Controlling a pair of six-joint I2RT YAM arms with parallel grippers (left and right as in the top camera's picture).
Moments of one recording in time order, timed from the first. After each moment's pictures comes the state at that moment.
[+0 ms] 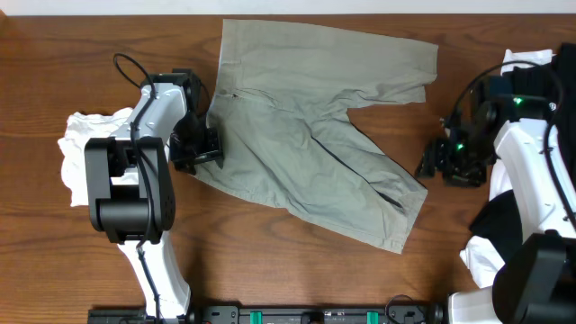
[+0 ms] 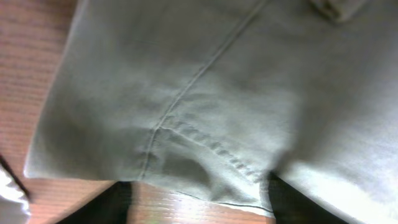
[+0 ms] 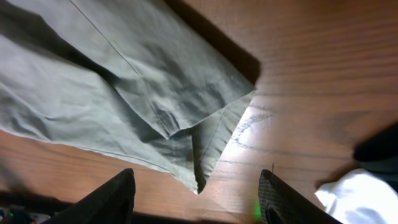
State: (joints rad) left arm -0.01 2.10 1.49 -1.19 0.12 -0.20; right arm -0.09 1.63 1.25 -1.26 -0.25 0.12
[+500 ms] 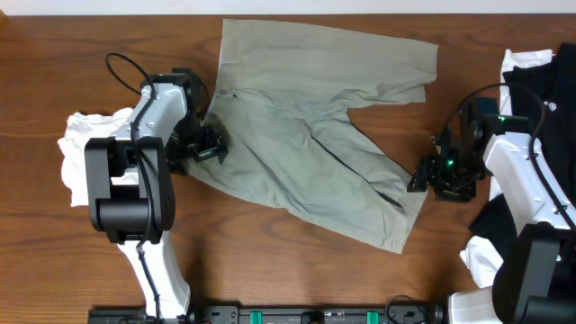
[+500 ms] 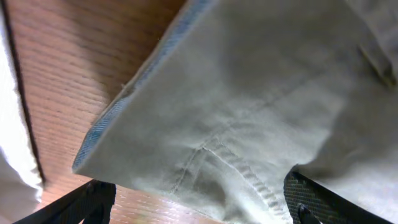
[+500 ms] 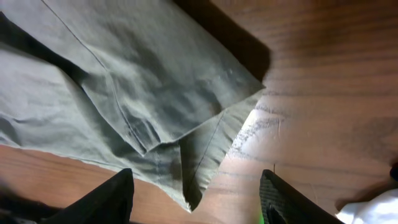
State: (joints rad) left arm -0.01 2.10 1.49 -1.15 0.05 -0.40; right arm -0.09 1.63 1.11 -1.13 -0.26 0.12
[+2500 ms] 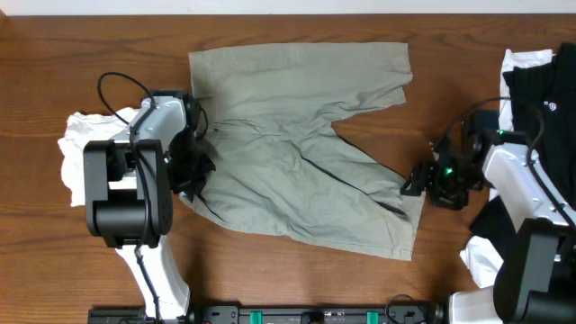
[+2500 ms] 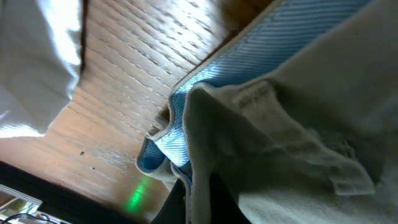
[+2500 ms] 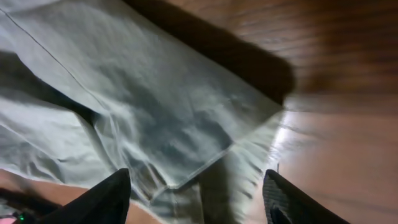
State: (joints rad) left arm -0.01 2.07 1.35 -1.28 -0.02 -0.58; right arm -0.13 1.63 0.97 -0.98 -0.39 0.13
